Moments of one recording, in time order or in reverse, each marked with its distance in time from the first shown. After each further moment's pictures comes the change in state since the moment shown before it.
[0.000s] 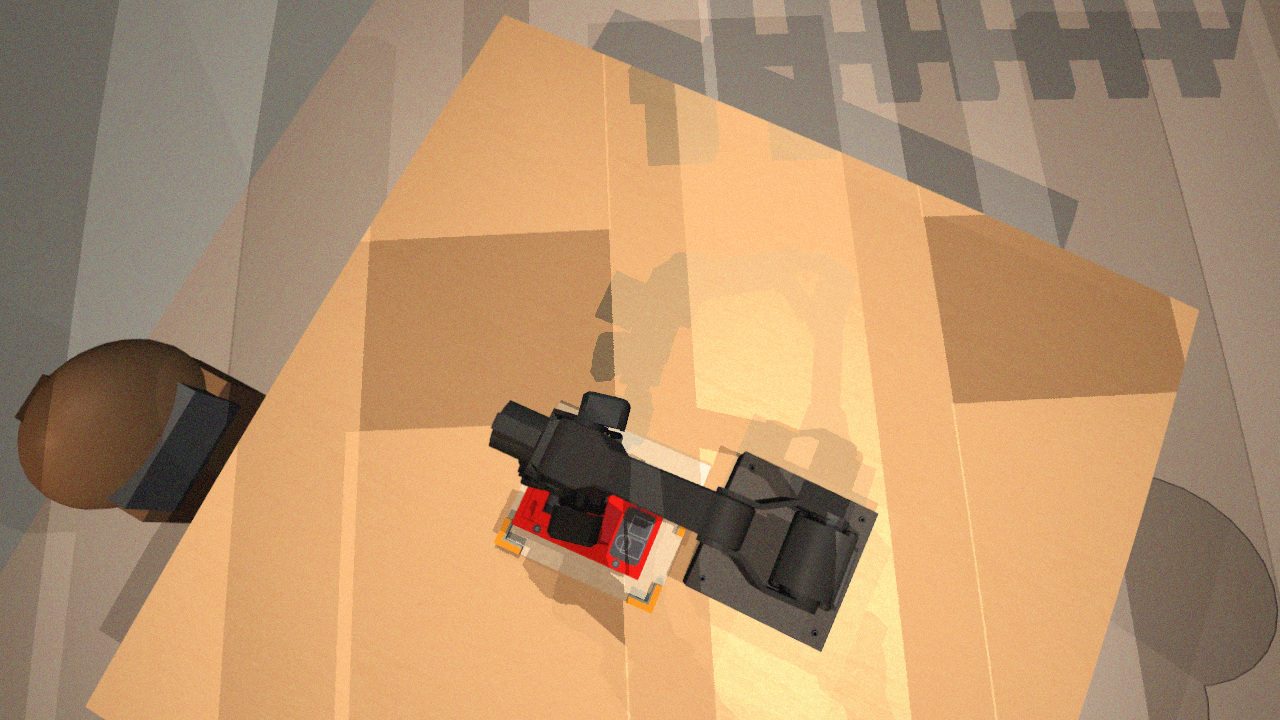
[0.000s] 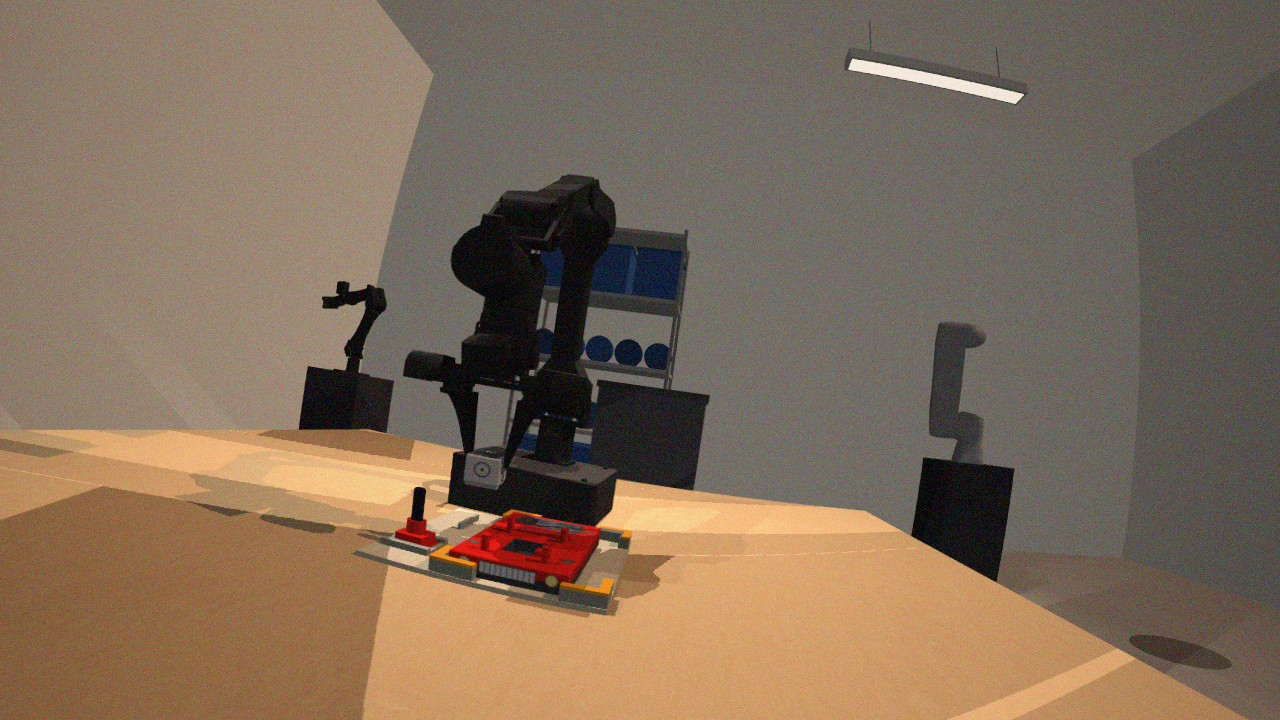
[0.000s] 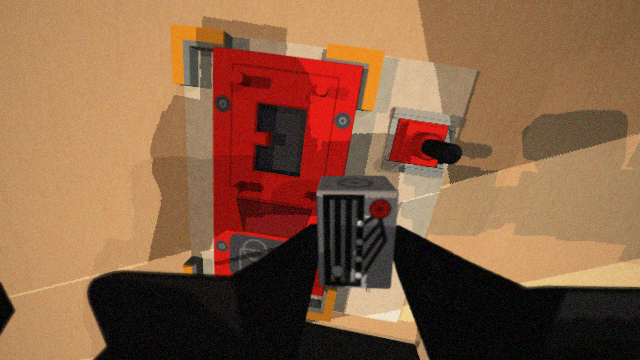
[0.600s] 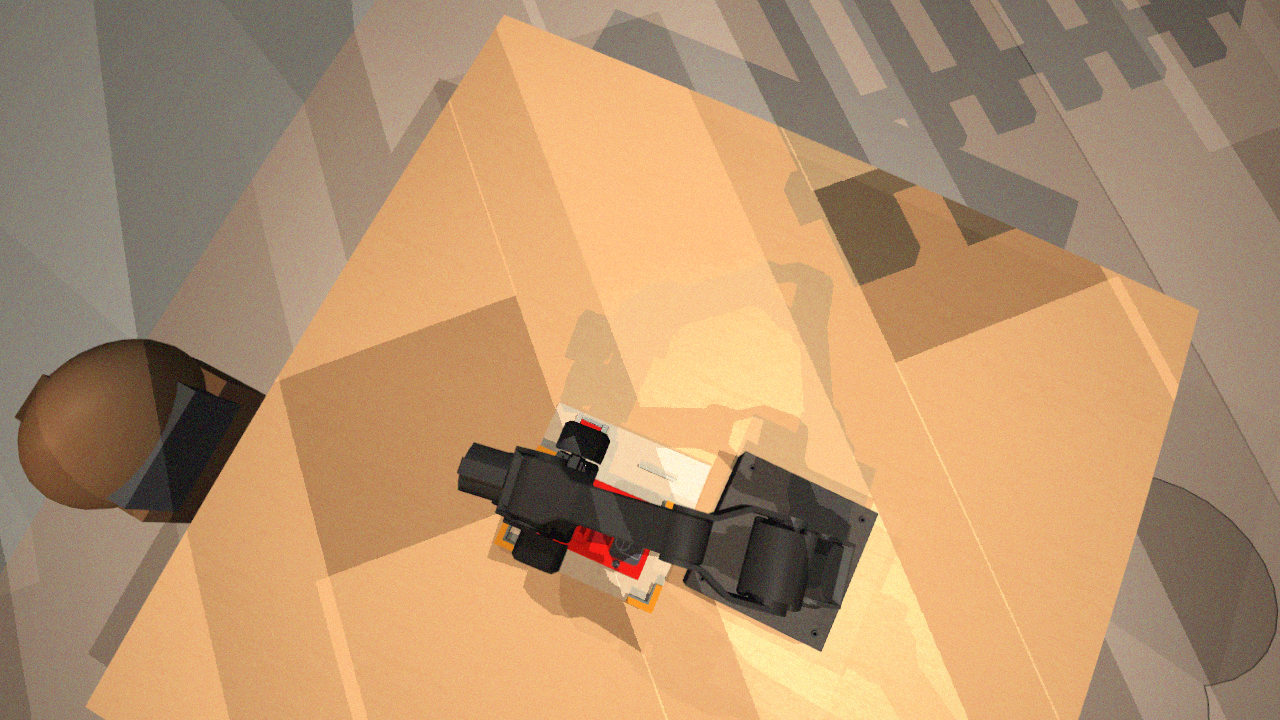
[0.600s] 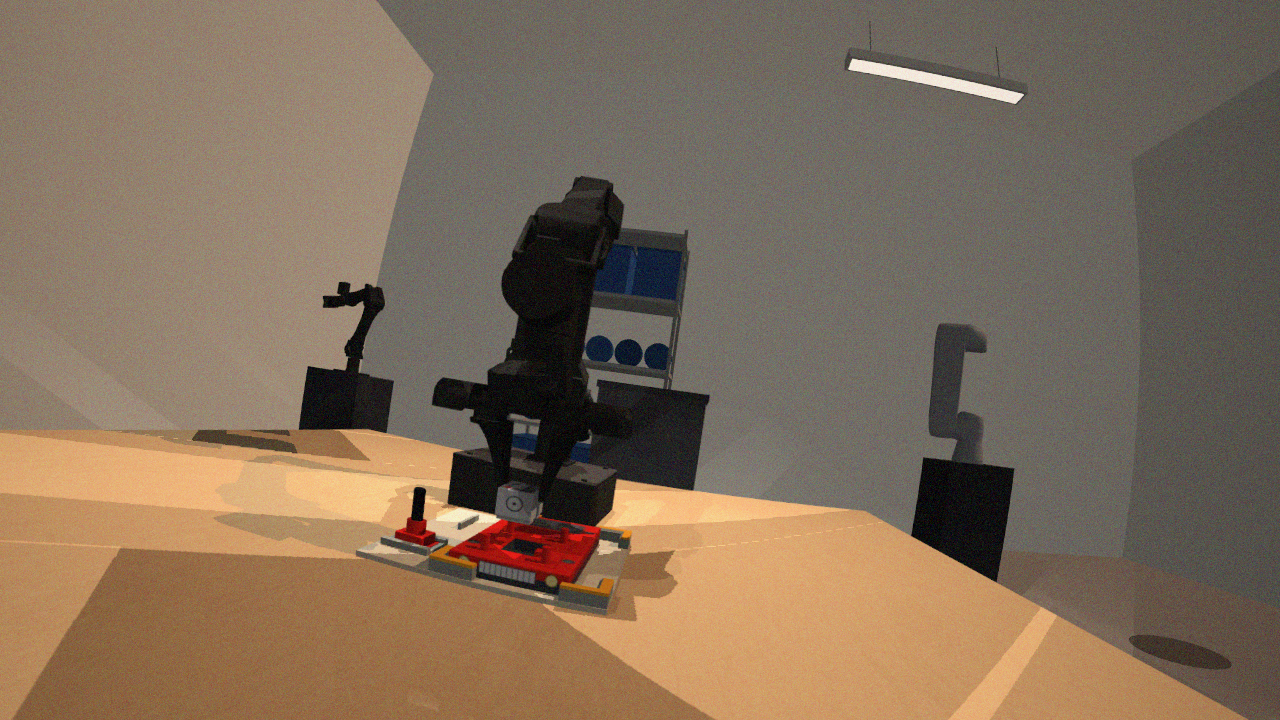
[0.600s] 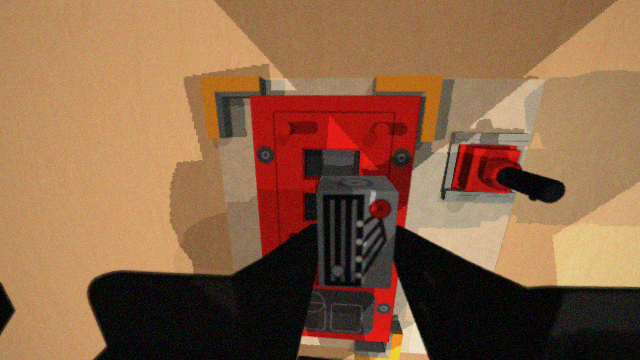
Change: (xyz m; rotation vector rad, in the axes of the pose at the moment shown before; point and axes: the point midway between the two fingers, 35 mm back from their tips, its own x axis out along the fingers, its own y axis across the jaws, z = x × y) arm 0.021 0.042 0.028 0.130 -0.007 0.004
